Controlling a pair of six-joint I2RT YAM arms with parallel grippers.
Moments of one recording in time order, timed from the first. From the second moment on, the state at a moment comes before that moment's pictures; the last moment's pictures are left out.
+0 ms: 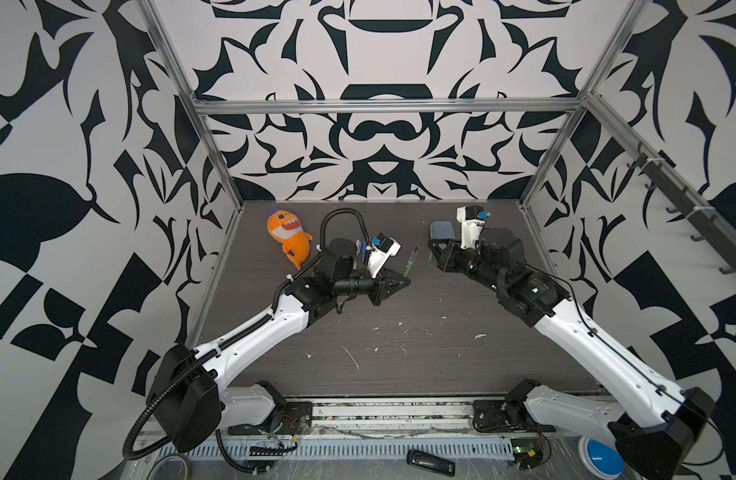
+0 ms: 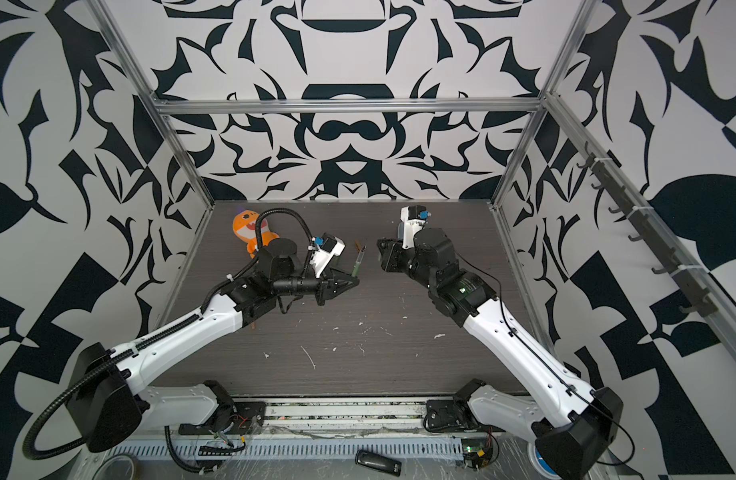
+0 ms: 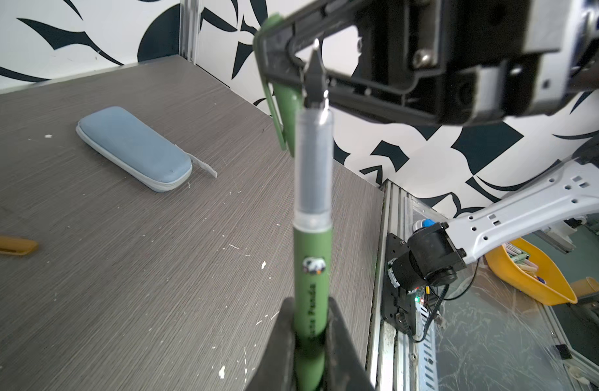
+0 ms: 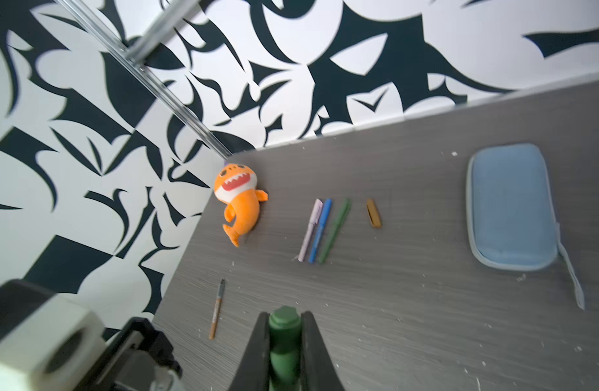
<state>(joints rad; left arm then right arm) -0.74 1.28 0.96 -0.03 0.62 -0.21 0.59 1.09 1.10 -0.32 -0.04 0.60</state>
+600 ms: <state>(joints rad) -0.74 1.26 0.96 -0.01 0.61 -0.22 0.68 1.08 1.18 -0.16 0.06 0.57</state>
